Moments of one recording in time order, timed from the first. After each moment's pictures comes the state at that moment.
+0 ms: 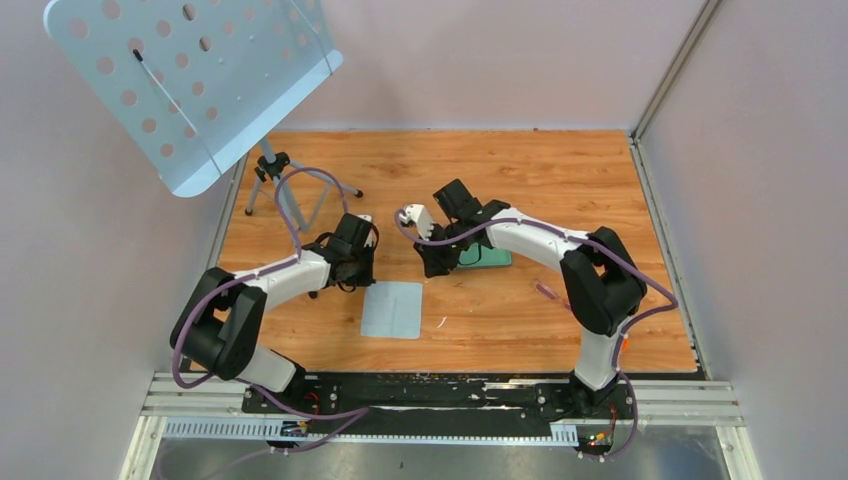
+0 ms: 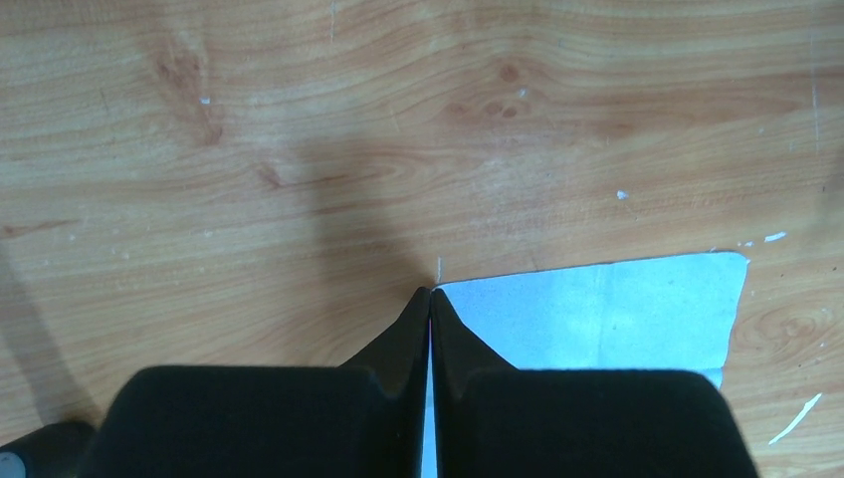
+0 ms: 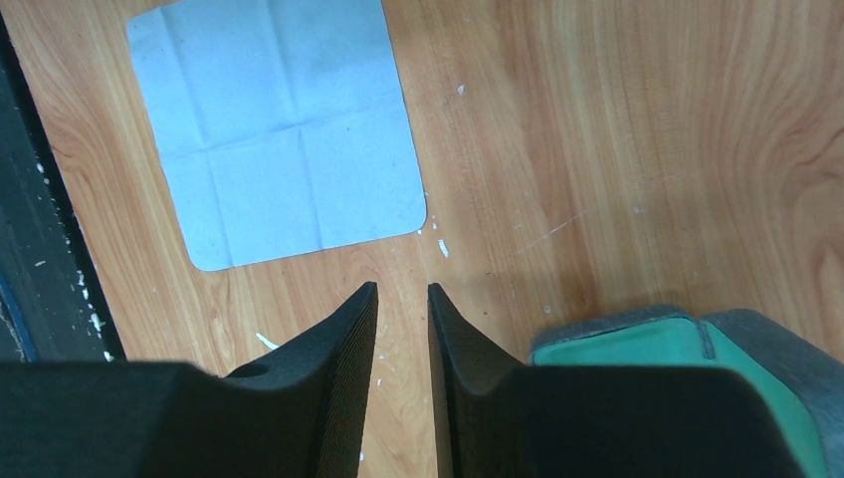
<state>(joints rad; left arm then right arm) -0.46 1.48 0.71 -0.26 -0.06 -0.41 0.71 1.82 1.30 -0.50 -0.54 -0.39</state>
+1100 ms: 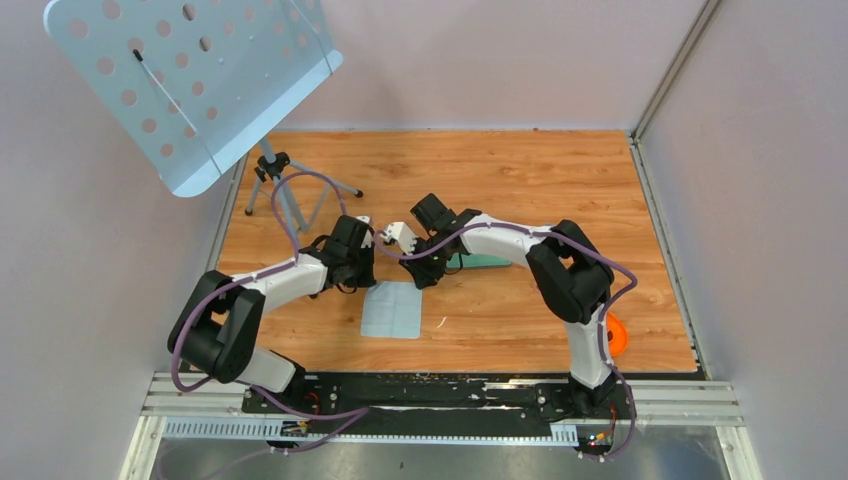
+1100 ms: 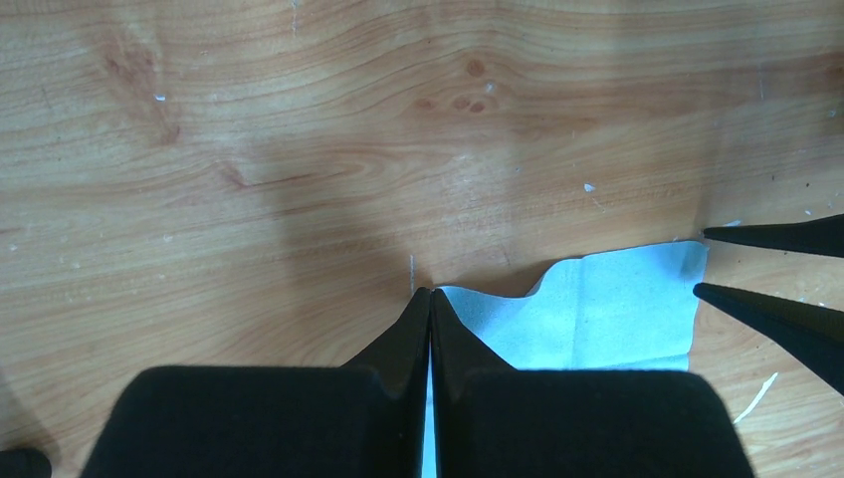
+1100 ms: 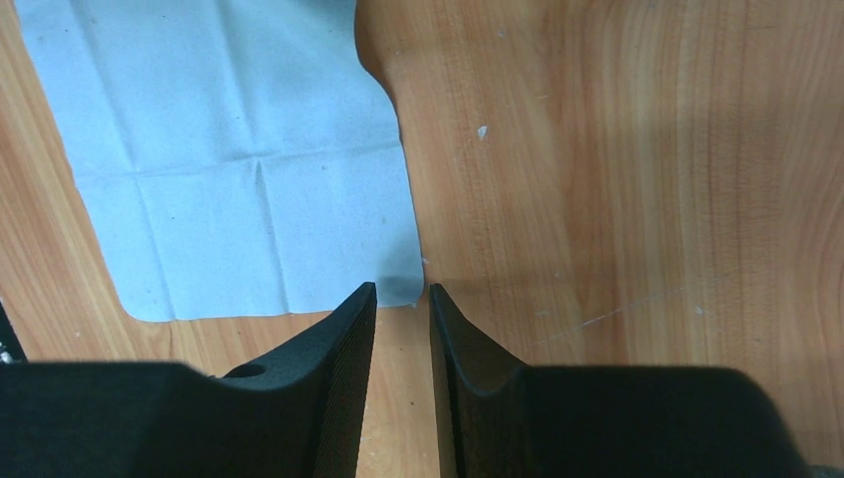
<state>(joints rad) -0.45 1.45 0.67 -0.20 0.01 -0.43 0.79 2.00 1.38 -0.50 -0.48 -0.43</state>
